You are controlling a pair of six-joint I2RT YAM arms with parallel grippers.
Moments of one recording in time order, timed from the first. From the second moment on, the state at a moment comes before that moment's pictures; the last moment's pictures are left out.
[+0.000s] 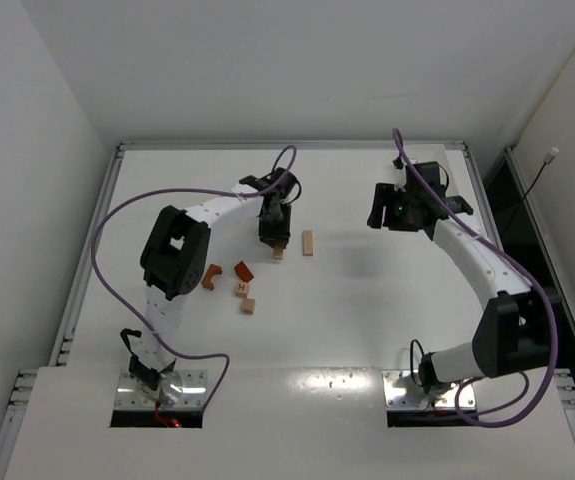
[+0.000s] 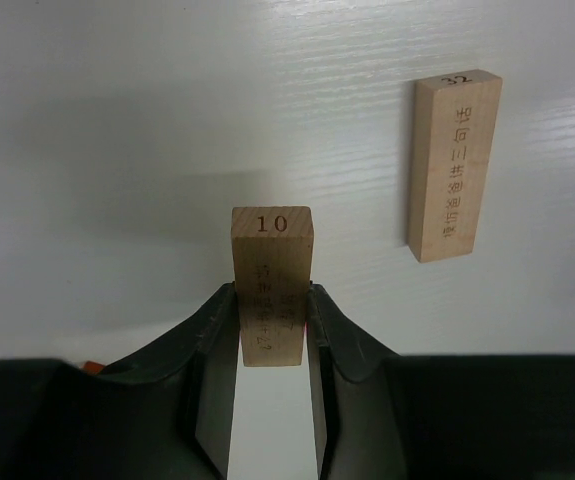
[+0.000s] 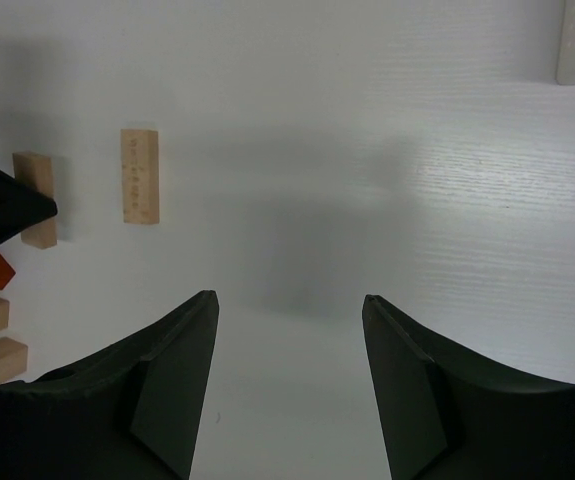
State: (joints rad) left arm -0.56 2.12 1.69 -0.78 0.00 -0.50; right arm 0.15 1.42 1.09 -0.50 -0.11 0.24
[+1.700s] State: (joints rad) left arm -0.56 2.28 1.82 -0.69 0.11 -0.55; right arm 0.15 1.47 1.13 -0.50 -0.10 0.24
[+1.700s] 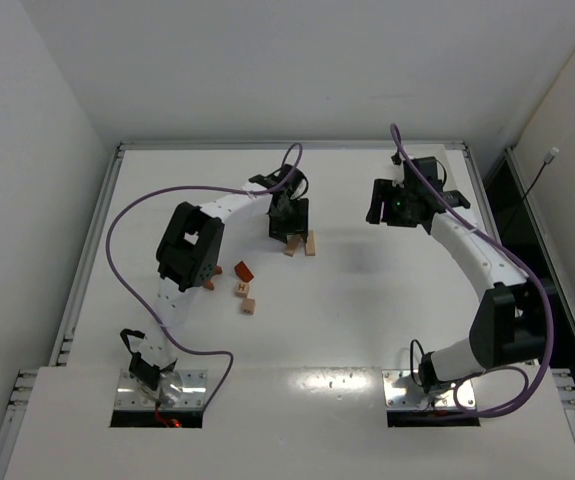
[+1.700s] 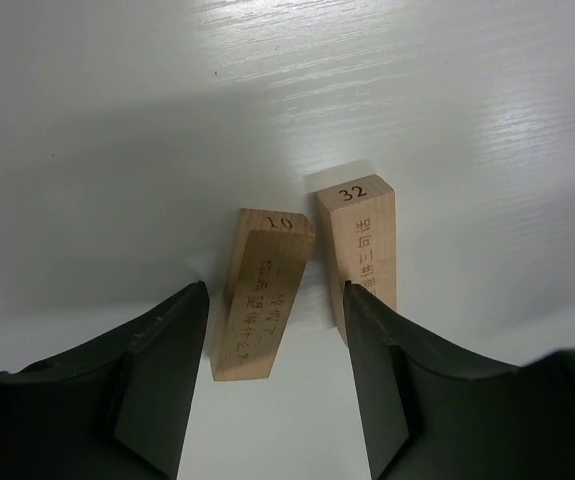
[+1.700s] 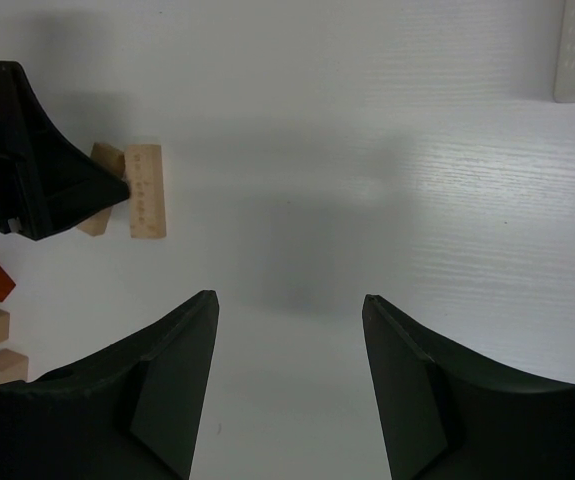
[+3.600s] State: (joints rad) left arm -0.56 2.22 1.72 -0.68 -0.06 -0.43; right arm 0.29 1.69 1.18 -0.50 0.11 0.29
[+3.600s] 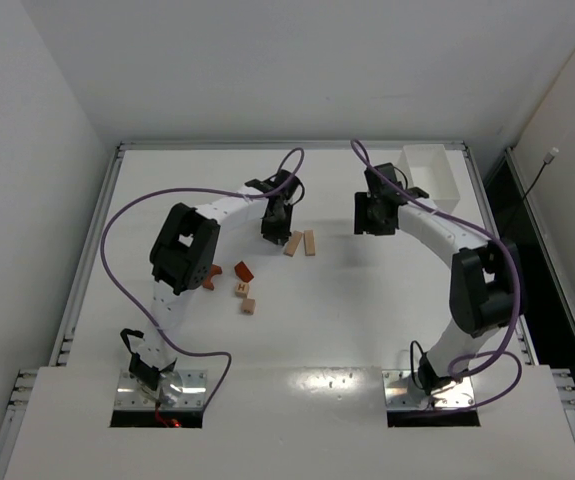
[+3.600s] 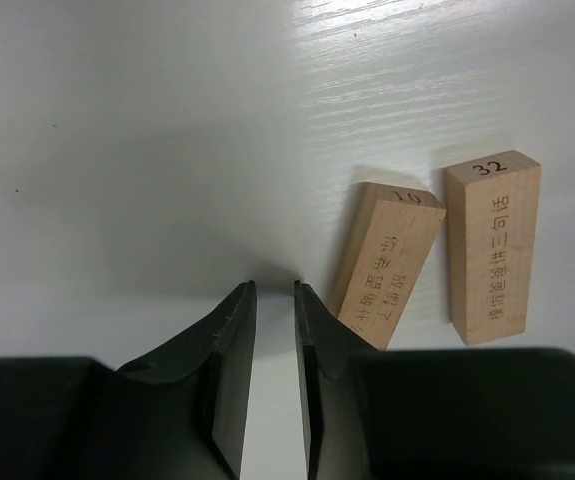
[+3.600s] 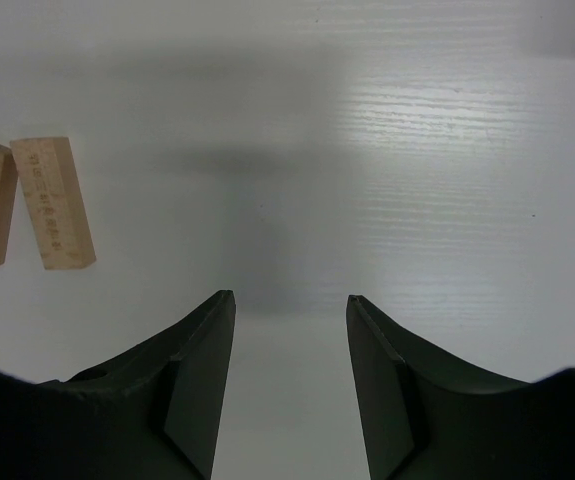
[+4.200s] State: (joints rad) left arm -0.57 2.22 1.72 -0.68 -0.03 -0.43; right arm 0.29 1.70 1.20 -0.50 0.10 0.29
